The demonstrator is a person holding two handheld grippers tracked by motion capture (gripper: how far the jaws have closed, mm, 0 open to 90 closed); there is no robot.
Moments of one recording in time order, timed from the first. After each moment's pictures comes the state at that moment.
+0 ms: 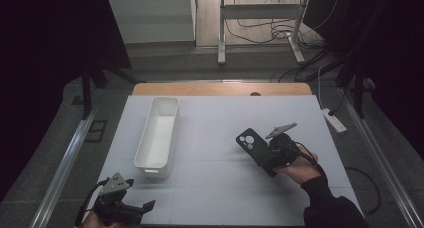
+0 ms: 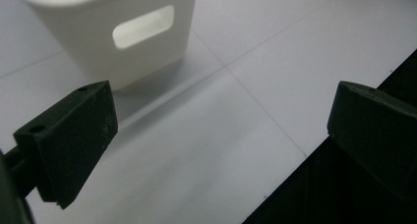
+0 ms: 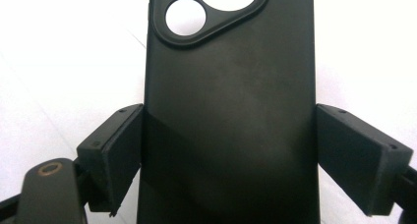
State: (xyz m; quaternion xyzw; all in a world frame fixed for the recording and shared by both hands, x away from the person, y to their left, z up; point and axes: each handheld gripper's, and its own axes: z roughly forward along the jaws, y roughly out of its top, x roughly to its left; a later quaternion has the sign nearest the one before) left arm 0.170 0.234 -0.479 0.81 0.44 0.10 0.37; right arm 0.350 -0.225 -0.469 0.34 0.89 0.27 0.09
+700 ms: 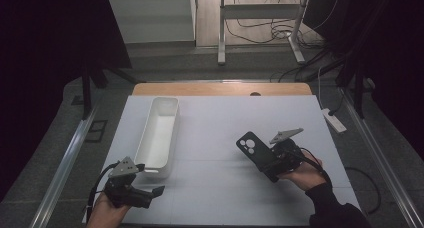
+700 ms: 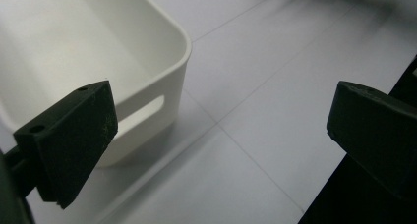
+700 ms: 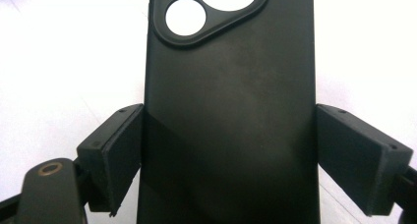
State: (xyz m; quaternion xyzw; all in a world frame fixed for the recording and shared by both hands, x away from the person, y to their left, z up) left arm 0.206 0.218 -0.461 0.82 0.40 0.10 0.40; right arm 0.330 -0.232 -0.462 0.33 0.89 0.30 0.08
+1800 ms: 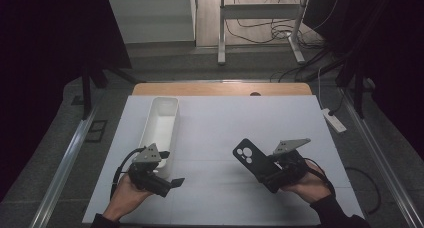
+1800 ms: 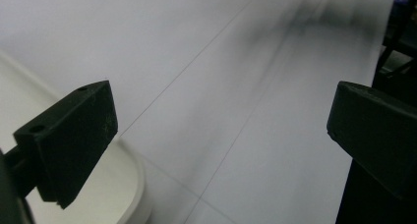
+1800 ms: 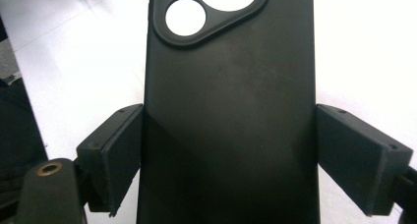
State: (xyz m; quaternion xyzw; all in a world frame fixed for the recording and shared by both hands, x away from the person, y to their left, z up) left arm 0.250 0.178 -0.457 0.85 0.29 0.07 0.43; right arm 0.296 -0.233 -0.452 0.29 0.89 0.35 0.05
